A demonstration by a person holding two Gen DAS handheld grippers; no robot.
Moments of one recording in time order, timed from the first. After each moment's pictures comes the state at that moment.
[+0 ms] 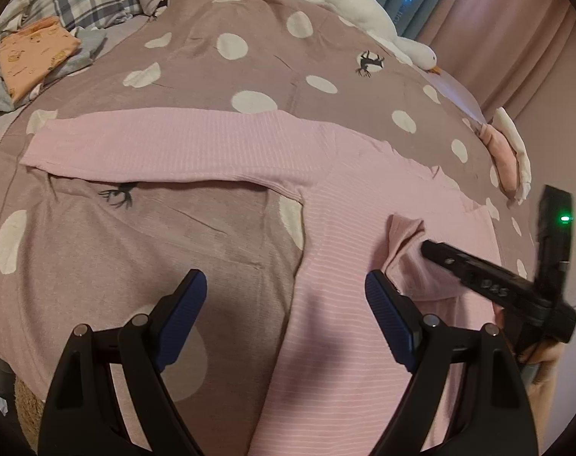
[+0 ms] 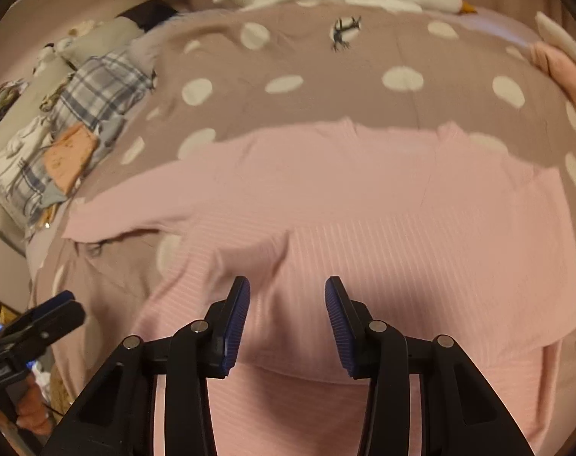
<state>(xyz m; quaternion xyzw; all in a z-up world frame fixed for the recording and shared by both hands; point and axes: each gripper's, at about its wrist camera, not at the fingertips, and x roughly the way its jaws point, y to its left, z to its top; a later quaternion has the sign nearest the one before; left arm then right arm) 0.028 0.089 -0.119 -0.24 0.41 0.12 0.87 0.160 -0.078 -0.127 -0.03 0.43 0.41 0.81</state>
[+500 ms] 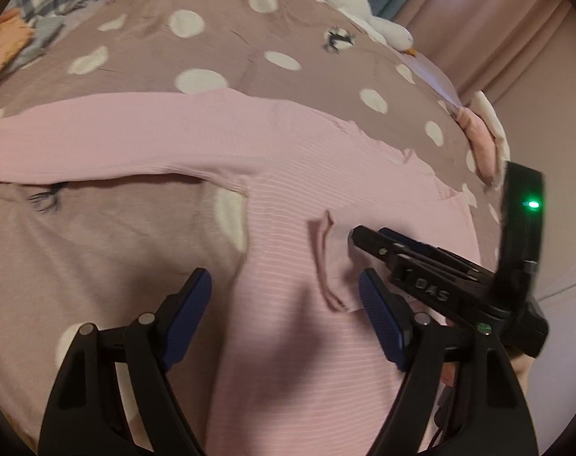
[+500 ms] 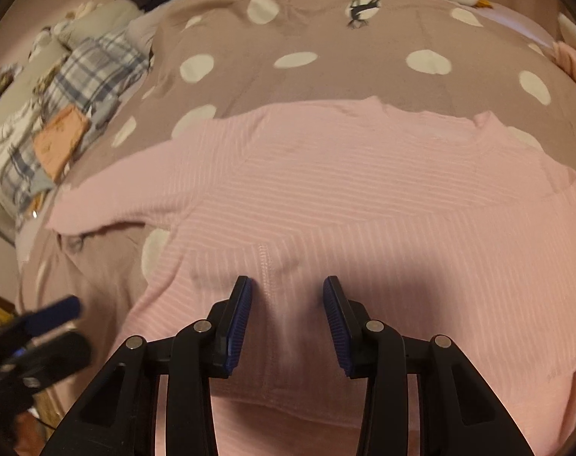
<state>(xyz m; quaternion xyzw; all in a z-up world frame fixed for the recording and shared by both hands) 0.072 0.070 -0.134 -0.26 0.43 0.05 0.86 0.165 -0.059 -0.135 -0.04 0.42 0.40 0.81</state>
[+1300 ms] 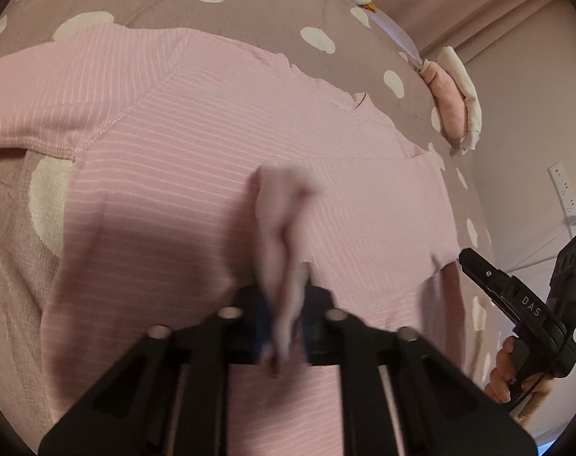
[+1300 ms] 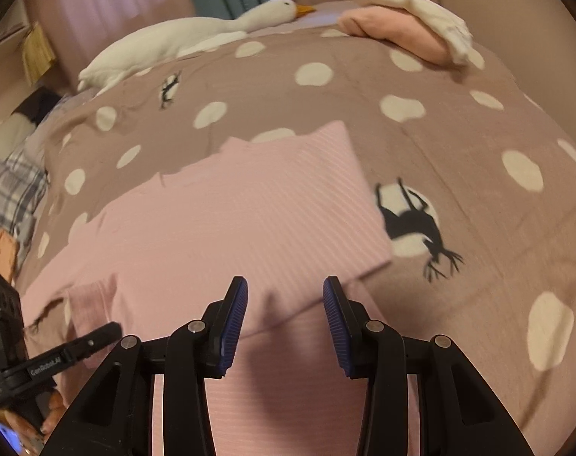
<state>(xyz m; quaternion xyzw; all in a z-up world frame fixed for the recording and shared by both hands) 0.138 0.015 -0.181 -0.28 0.47 -0.06 0.83 0.194 -0.232 -0.137 0.09 0.42 0.21 0.88</state>
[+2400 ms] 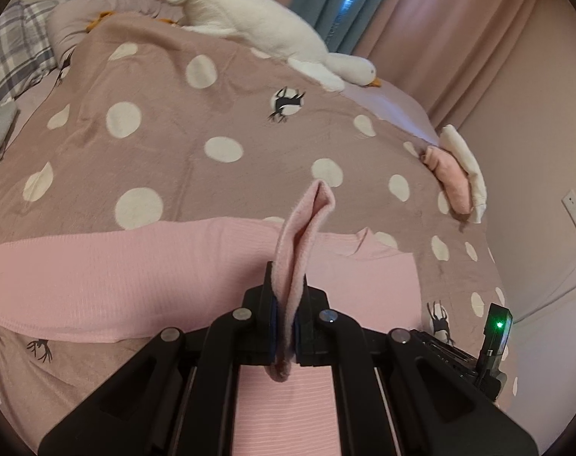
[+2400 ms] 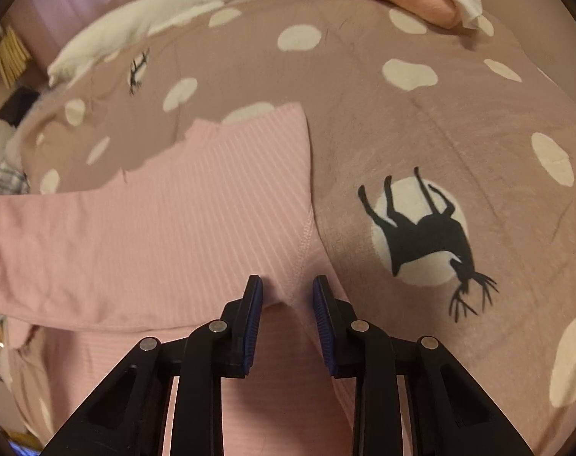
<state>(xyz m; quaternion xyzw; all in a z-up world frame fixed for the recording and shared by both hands) 0.160 0.076 -0.054 -0.22 0.38 0.03 0.90 0.247 -0.207 -0.162 0.08 0.47 0.20 0.85</state>
